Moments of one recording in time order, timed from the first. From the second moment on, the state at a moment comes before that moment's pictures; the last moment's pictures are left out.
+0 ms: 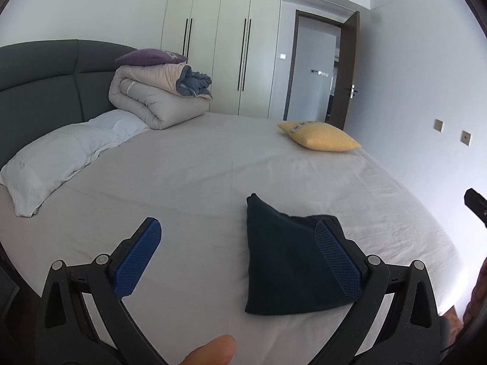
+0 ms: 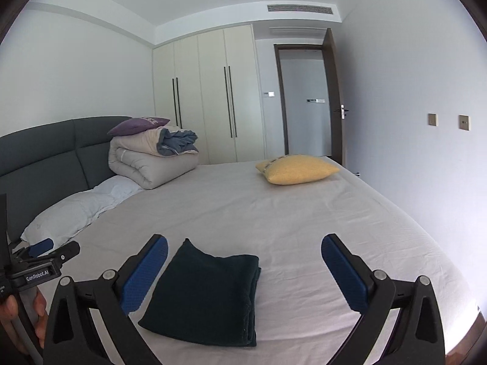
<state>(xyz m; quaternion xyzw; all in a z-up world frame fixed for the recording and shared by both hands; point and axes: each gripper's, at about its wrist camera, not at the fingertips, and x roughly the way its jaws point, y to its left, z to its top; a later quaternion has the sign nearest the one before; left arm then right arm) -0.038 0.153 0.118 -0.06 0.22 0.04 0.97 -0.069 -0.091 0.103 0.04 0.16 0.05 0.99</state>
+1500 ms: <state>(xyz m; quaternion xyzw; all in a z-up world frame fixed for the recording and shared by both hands) 0.002 0.122 0.013 -0.01 0.35 0.03 0.94 -0.060 -0.068 0.018 0.02 0.33 0.02 0.94</state>
